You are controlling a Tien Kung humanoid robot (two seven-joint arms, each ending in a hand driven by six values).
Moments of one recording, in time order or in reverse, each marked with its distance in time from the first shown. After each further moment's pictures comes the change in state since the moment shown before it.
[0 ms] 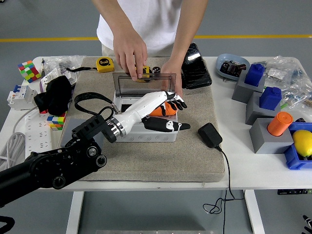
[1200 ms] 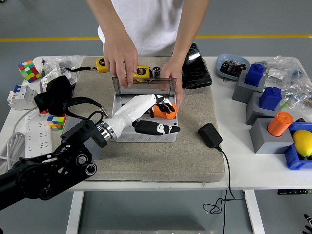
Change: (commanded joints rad) left arm 0.071 0.066 -0.061 -0.133 0.130 -0.011 0.139; right arm 0.000 0.000 0.011 -0.001 -0.004 0.002 -0.001
